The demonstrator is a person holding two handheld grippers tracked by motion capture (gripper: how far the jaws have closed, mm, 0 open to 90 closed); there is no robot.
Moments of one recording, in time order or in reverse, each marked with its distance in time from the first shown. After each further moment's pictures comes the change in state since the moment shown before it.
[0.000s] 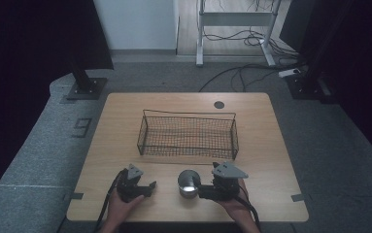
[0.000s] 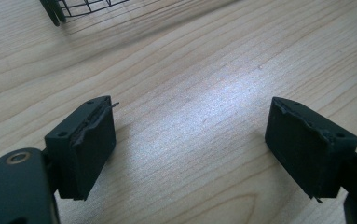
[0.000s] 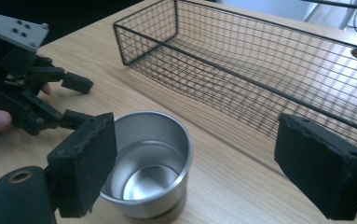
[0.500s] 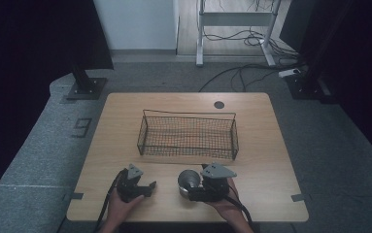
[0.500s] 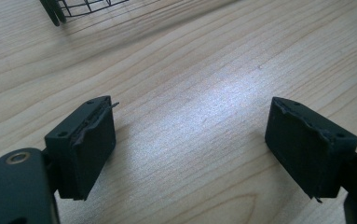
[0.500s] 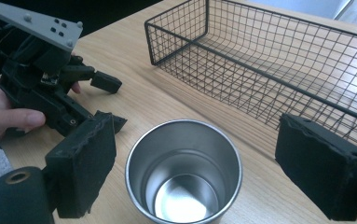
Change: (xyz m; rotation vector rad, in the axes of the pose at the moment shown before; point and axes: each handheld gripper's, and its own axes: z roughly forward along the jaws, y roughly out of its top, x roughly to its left) left arm 0.000 0.000 0.000 0.000 0.000 0.000; right arm 0.019 0.005 0.014 0.019 0.077 -0.017
